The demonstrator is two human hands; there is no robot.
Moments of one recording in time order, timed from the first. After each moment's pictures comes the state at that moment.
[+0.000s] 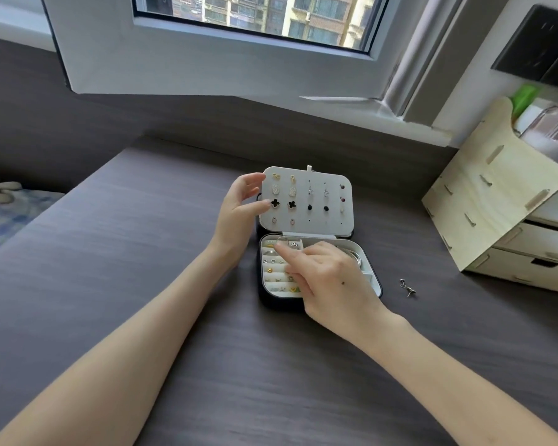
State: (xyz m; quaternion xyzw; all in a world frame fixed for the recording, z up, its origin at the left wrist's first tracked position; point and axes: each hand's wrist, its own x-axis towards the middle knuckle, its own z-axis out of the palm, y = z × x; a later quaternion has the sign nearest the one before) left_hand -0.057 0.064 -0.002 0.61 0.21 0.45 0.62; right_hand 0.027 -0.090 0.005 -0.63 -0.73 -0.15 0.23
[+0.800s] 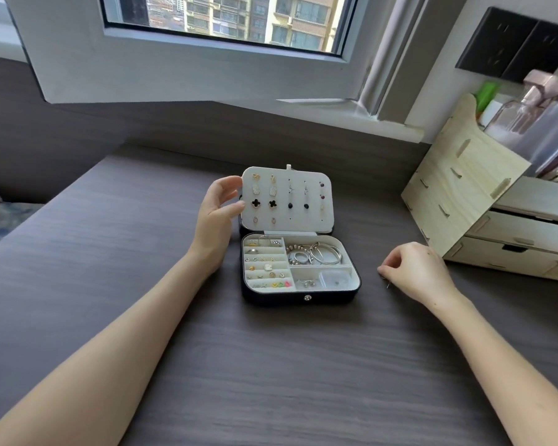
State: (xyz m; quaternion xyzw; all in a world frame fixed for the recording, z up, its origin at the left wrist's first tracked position) left_hand -0.060 0.061 -0.003 0.60 0.22 0.47 0.61; right_hand 0.138 -0.155 0.024 -0.92 -0.37 -0.03 0.09
